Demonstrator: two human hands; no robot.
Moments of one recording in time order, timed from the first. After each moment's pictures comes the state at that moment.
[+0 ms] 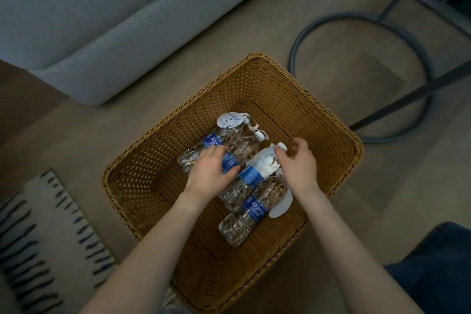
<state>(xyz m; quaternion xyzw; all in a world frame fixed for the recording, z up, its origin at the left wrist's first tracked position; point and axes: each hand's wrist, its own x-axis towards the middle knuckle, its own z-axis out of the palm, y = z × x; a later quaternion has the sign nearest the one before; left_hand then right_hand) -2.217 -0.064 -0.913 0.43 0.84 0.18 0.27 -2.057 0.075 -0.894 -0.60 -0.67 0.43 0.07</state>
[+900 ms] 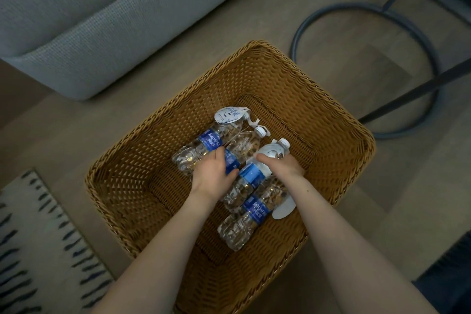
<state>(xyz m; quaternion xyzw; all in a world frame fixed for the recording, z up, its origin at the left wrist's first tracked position) -2.207 -0.060 -0.966 0.43 0.87 0.09 0.23 -2.078 0.079 -0.955 -0.67 -0.56 0.46 -0.16</state>
